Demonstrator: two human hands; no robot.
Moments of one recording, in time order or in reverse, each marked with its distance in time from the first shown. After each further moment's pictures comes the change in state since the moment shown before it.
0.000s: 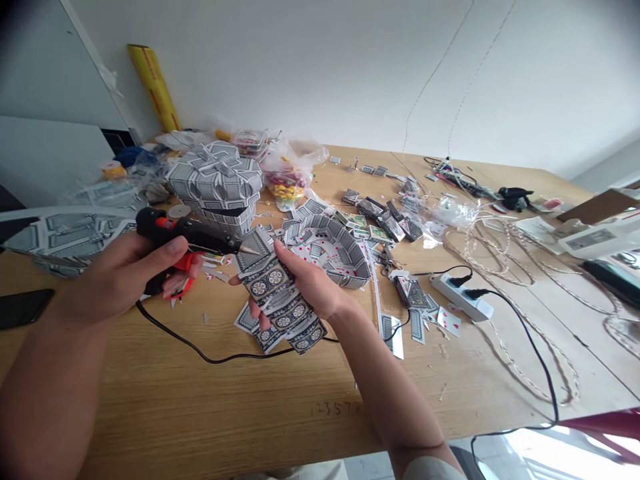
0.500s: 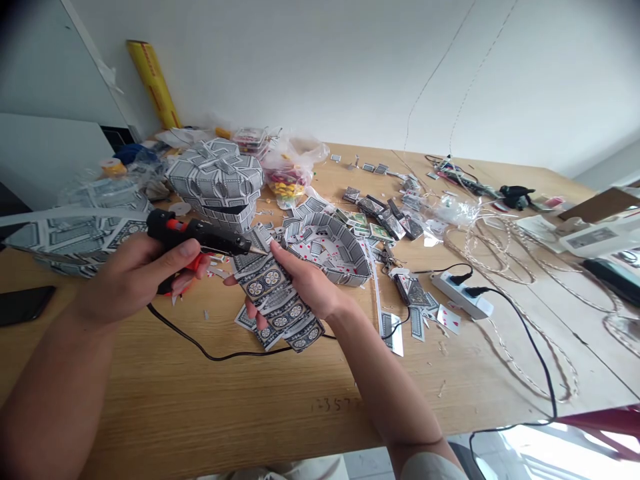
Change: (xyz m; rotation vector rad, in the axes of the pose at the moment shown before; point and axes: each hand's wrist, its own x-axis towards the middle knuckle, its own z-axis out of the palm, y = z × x) left_hand 0.001 0.010 0.013 0.101 -0.016 0.087; right_hand 0.001 0.001 0.003 -0.039 -0.004 0.040
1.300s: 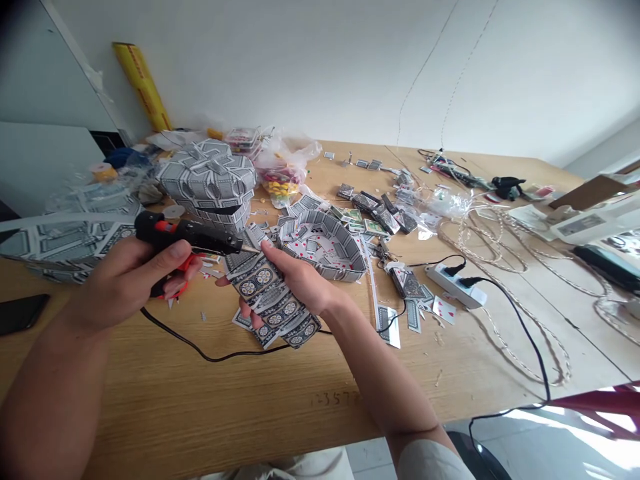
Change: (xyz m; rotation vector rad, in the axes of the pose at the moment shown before) left_hand -0.001 0.001 0.002 -0.067 0.018 -0.039; right_hand 0.002 0.002 -0.001 0.022 -0.024 -0.019
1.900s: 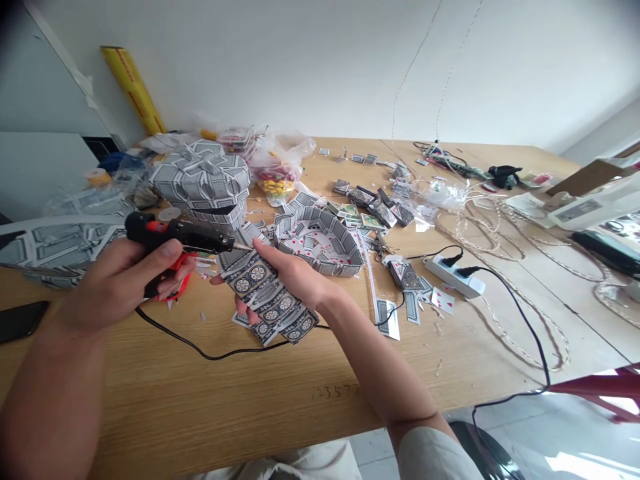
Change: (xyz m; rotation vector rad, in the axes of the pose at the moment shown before) left_hand 0.001 -0.003 -0.001 -0.036 -0.001 -0.008; right_hand 0.005 0.005 -0.004 0.071 -0.066 -0.043
